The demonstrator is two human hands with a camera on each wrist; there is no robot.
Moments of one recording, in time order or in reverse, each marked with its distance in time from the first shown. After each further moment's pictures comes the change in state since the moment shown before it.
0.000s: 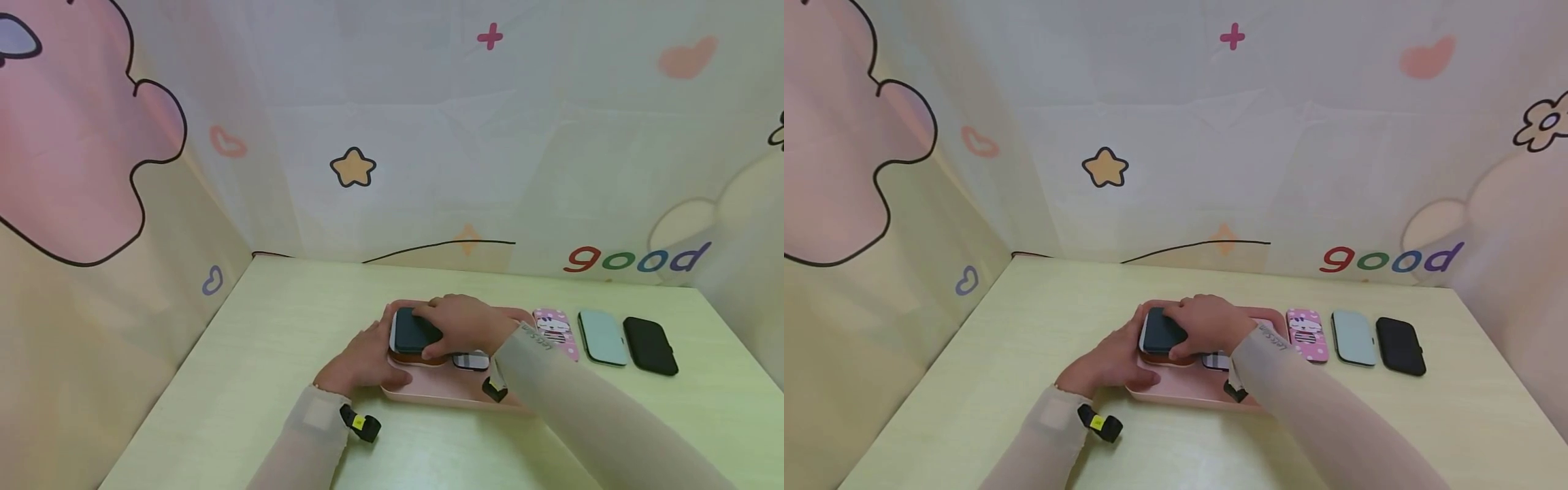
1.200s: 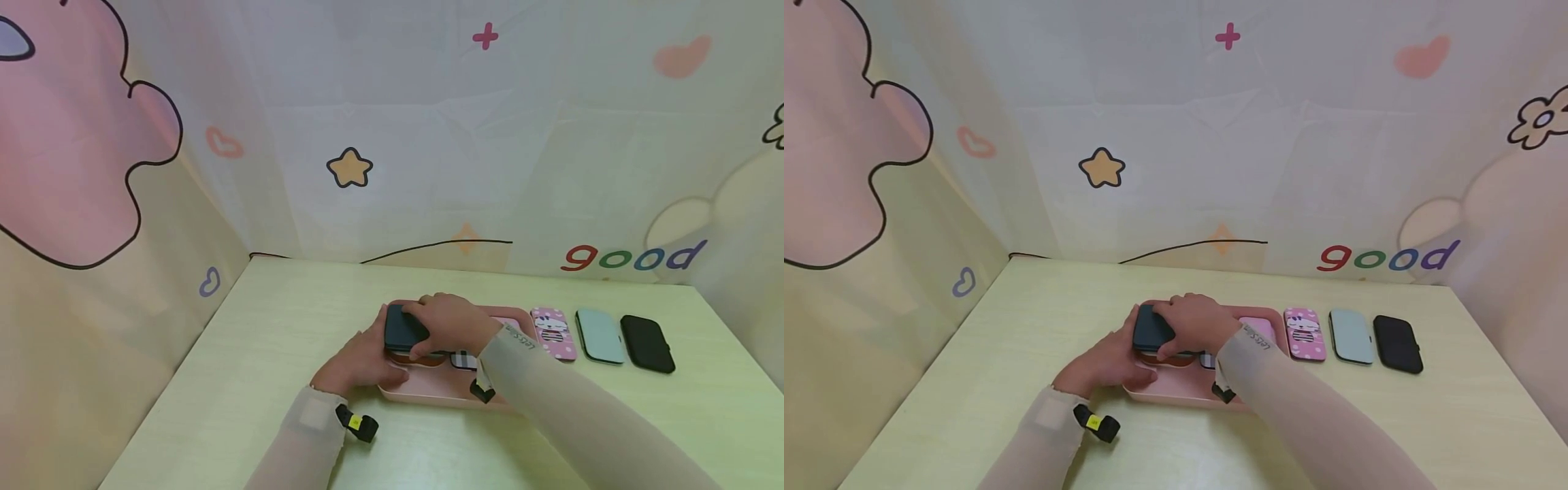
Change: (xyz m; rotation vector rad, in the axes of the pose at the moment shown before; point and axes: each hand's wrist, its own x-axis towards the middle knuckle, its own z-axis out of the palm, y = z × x) left_hand 0.002 -0.007 0.000 0.000 0.001 -0.006; right_hand 0.008 -0.015 0.002 0.001 0.075 0.029
